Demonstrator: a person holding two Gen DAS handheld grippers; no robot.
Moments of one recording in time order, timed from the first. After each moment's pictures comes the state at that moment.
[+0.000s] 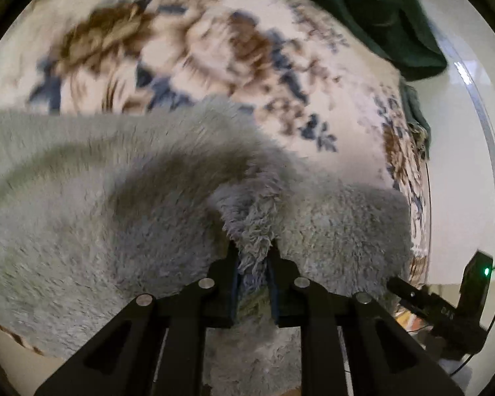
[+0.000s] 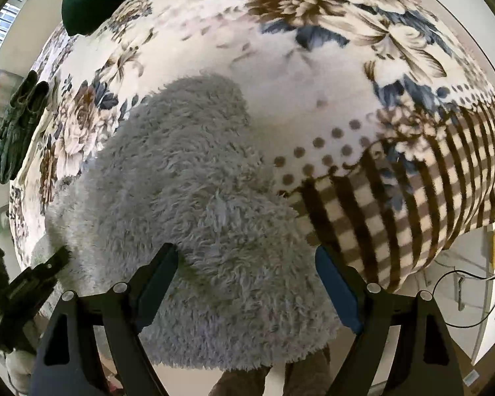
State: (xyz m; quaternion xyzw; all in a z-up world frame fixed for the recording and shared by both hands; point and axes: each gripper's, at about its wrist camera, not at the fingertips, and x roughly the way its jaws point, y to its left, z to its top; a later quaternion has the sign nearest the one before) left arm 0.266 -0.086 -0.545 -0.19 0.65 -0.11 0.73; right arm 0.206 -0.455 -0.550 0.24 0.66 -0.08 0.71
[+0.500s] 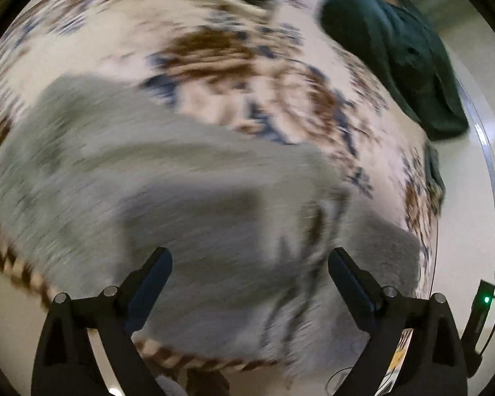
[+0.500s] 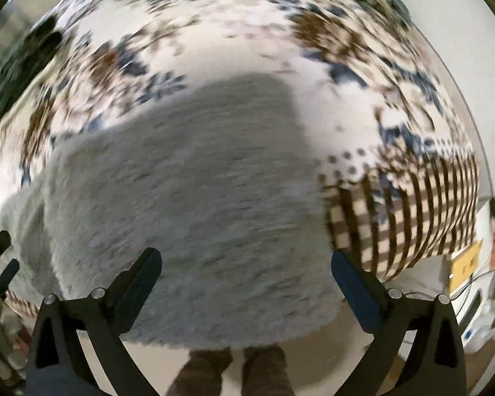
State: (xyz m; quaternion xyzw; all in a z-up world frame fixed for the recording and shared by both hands) left arm 0.219 0.014 -0.514 -0.25 0.59 0.00 0.77; right arm 0.207 -0.359 -0.516 0.07 0.67 -0.07 0.74
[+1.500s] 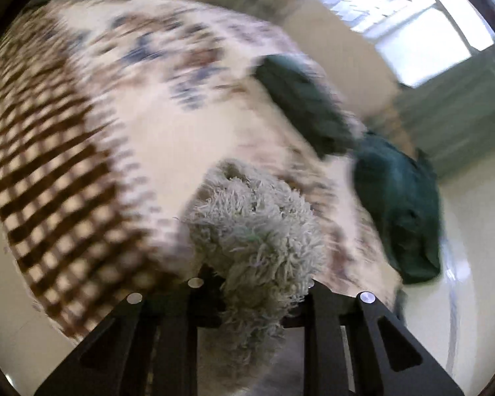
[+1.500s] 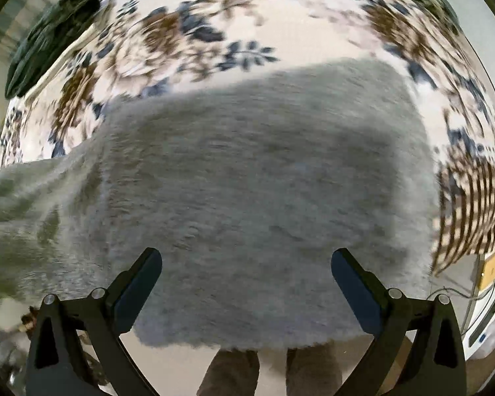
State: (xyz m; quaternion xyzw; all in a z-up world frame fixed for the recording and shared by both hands) left arm 0.177 0.146 -0.457 -0.40 0.36 0.08 0.84; right arm 0.222 -0.314 -0.527 0.12 0.69 -0.03 0.71
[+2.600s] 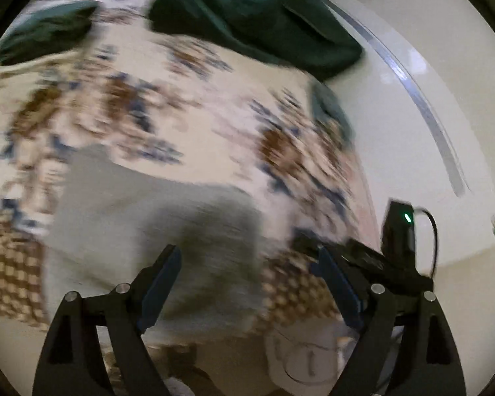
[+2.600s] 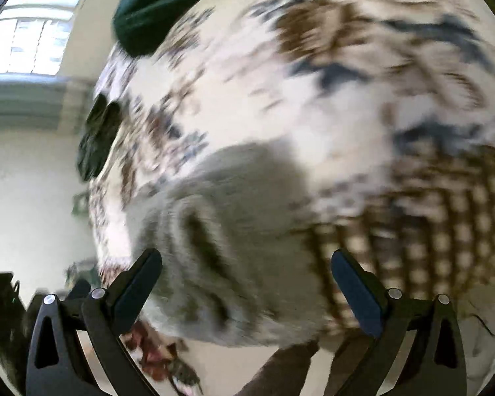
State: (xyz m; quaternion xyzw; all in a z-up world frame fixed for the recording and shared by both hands) left arm 0.199 -0.232 -0.405 -0.15 0.55 -0.16 0.81; right arm 0.231 -0.544 -0.528 0.35 0.62 0.11 0.69
